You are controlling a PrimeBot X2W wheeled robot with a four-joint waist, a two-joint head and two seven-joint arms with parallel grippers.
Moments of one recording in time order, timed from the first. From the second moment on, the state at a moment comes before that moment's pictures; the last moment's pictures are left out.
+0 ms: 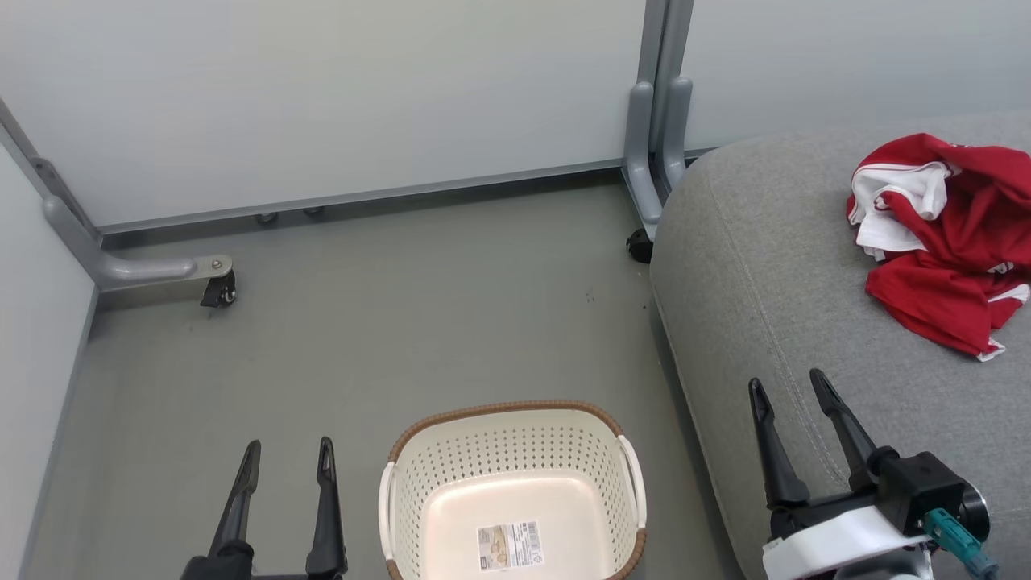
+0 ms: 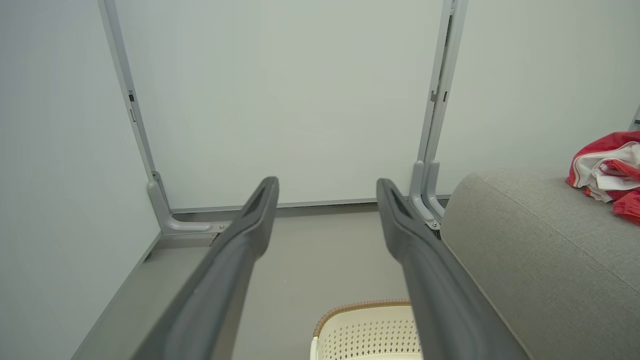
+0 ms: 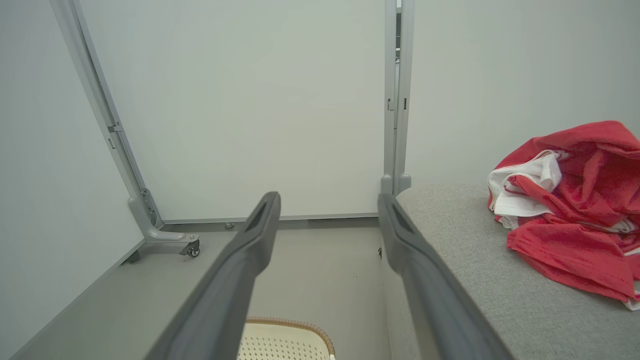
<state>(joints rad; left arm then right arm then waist) 0.20 0.05 -0.12 -0.05 -0.13 0.03 -0.26 0.08 -0.07 0.08 0.03 0.14 0.13 -0.26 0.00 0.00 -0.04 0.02</state>
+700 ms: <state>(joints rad) 0.24 0.05 -0.11 -0.02 -0.13 0.01 -0.26 0.12 -0.06 0.09 0.05 0.14 0.13 -0.26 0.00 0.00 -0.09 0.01</state>
